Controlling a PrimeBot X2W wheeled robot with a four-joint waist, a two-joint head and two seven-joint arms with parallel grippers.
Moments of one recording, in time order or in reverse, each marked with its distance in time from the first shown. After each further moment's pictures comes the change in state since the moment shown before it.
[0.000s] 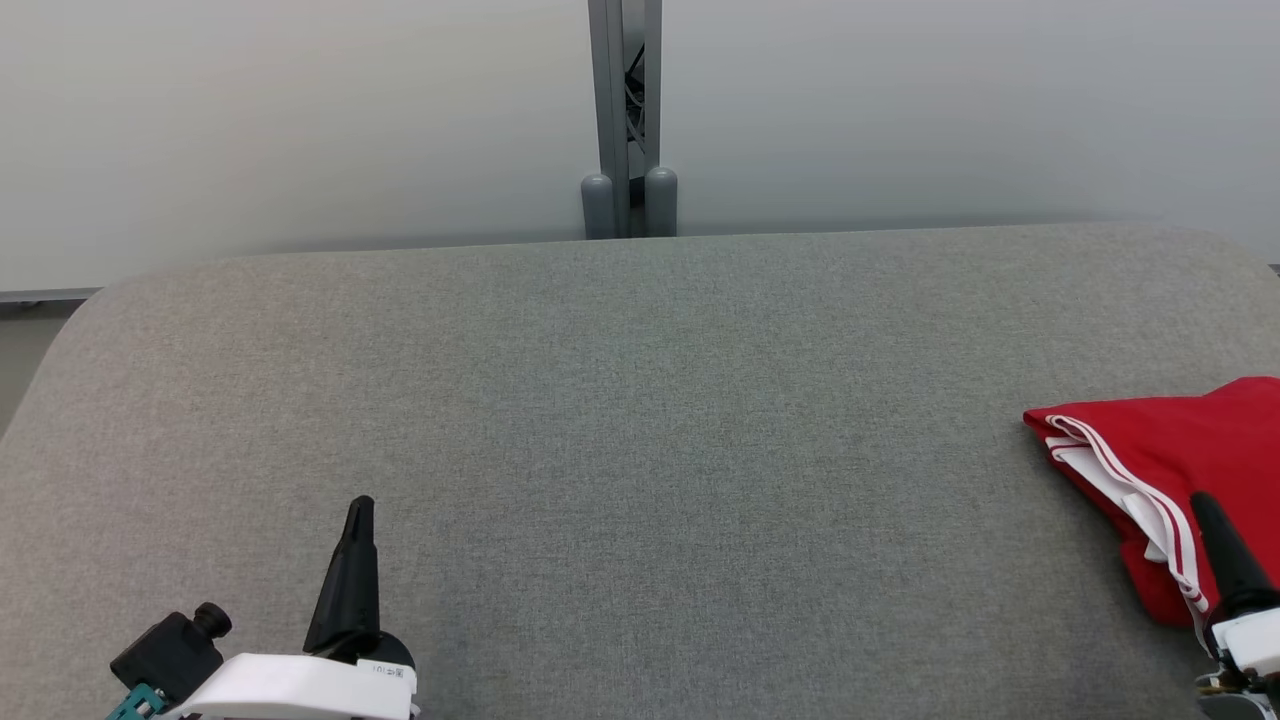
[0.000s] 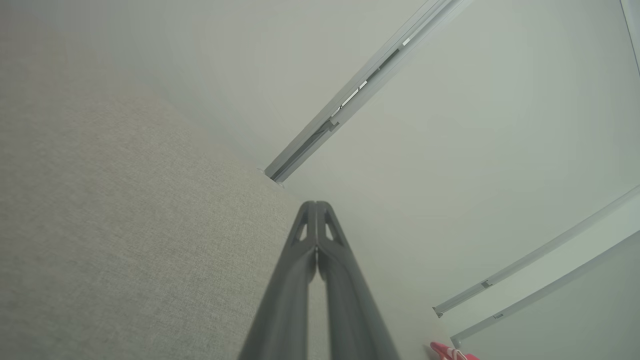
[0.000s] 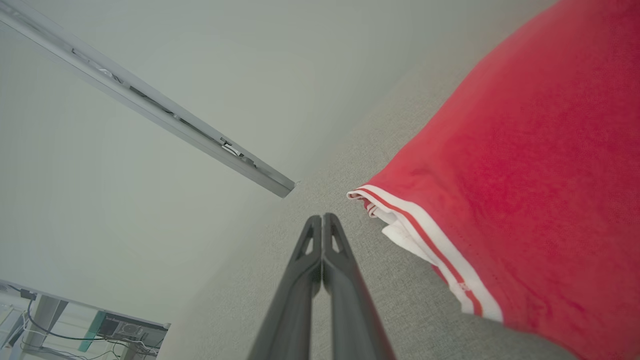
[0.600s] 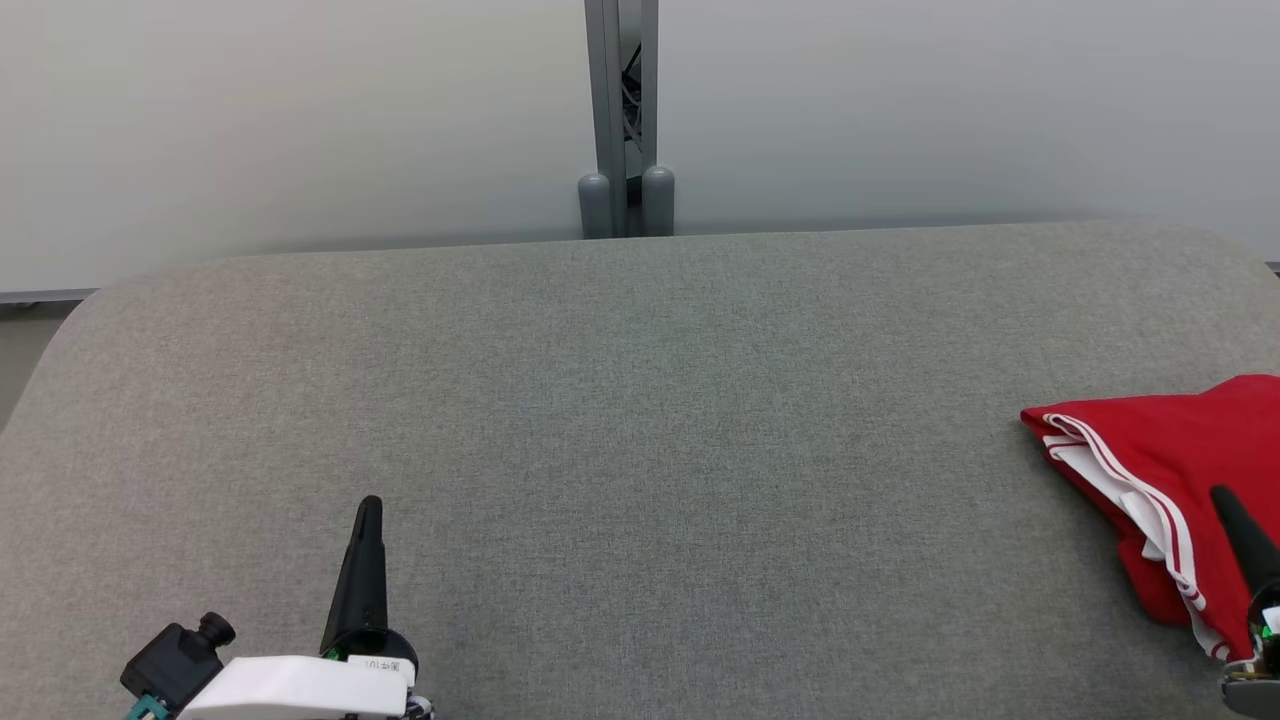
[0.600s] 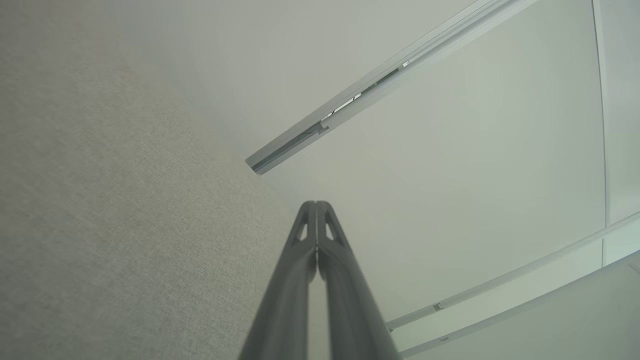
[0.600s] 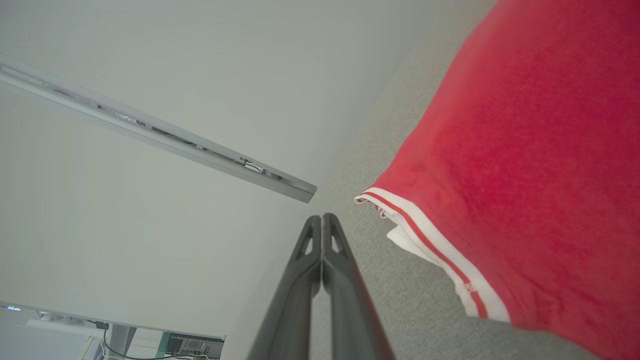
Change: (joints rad) left arm 0.000 -0.032 0.002 0.000 -0.170 -0.036 0.000; right arm -0.044 -0.008 -0.072 0.058 0.192 0.000 0.098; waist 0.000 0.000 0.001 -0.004
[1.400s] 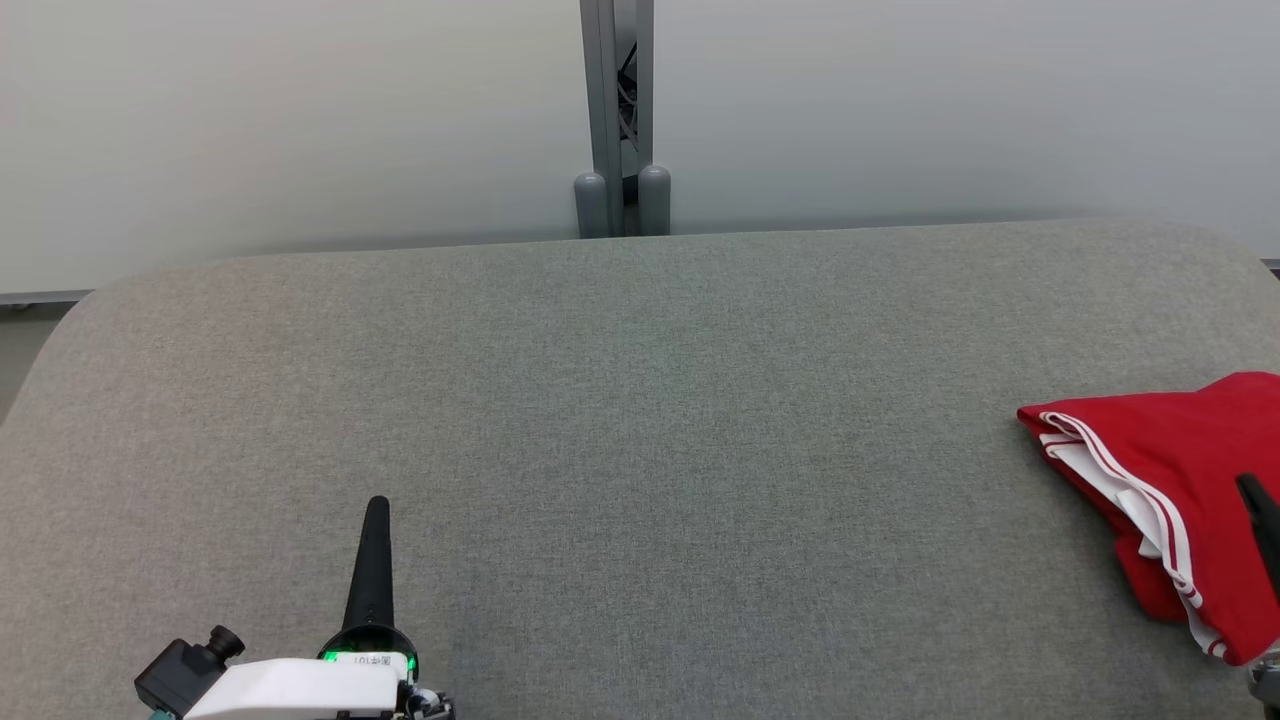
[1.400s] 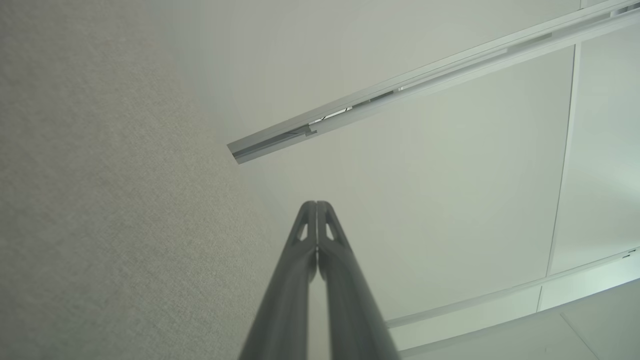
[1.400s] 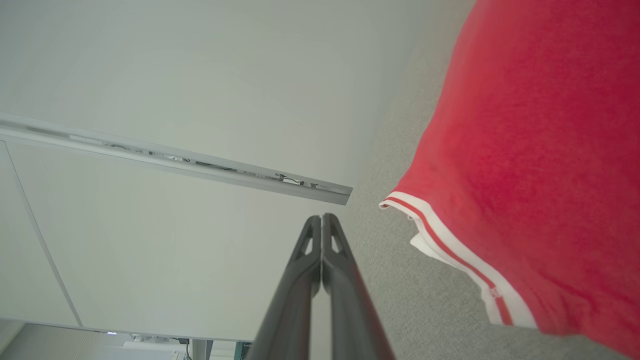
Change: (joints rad) left arm 0.000 -0.035 0.003 0.000 -0.182 -0.043 -0.001; right arm -0.046 -0.010 -0.079 0.062 0.207 0.000 0.106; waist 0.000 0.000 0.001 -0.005
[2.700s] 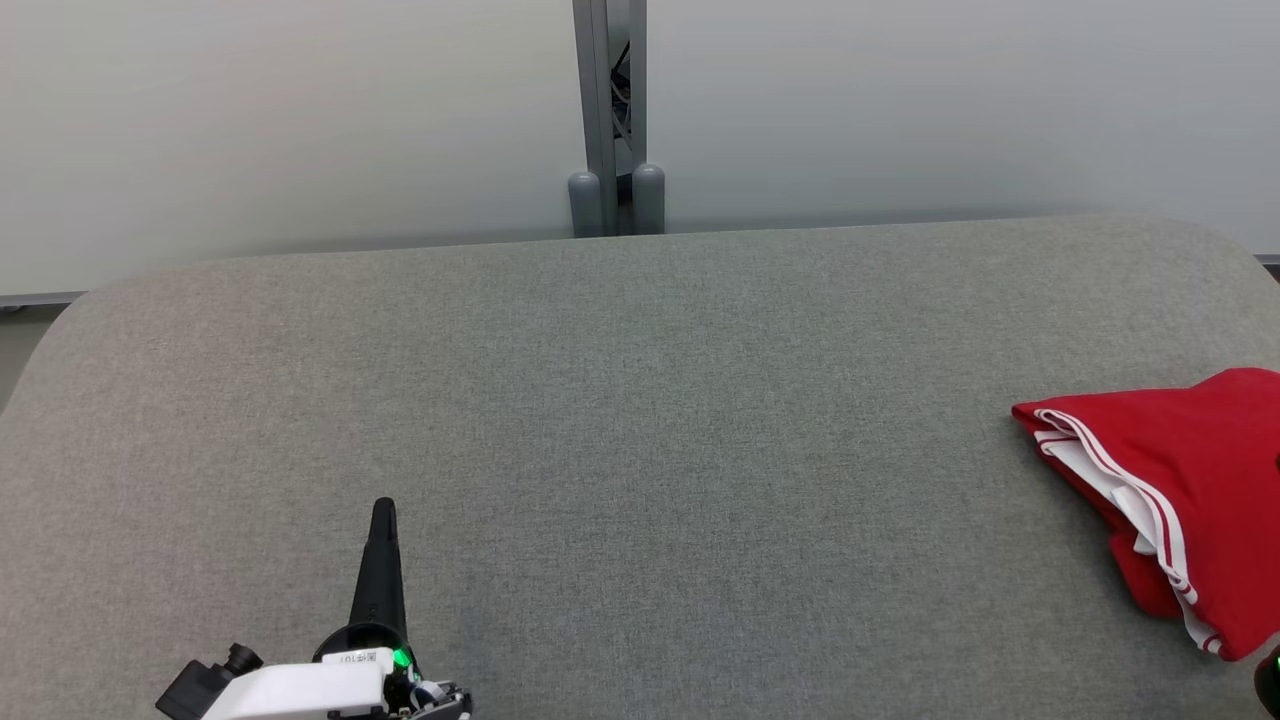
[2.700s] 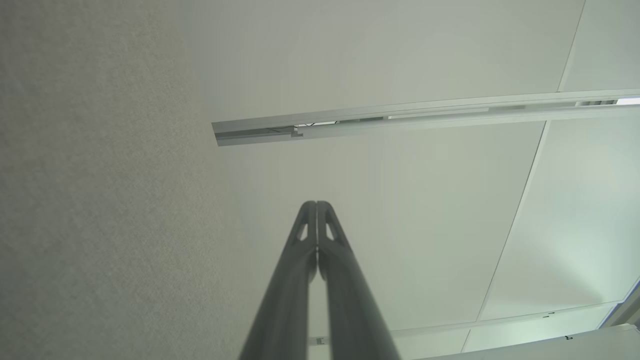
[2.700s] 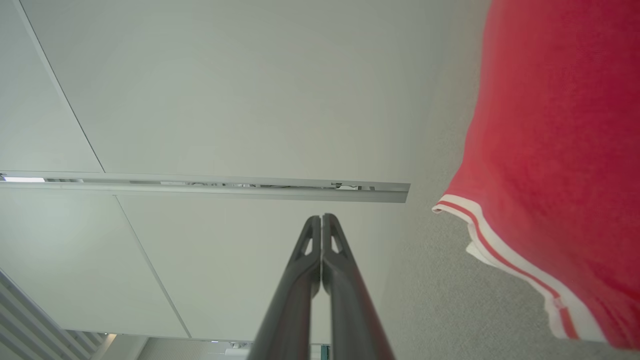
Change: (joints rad) left arm 0.000 -0.043 0.004 0.000 -0.236 -0.053 -0.002; right arm -0.058 -0.013 -0.098 0.081 0.265 0.000 0.132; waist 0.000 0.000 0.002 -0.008
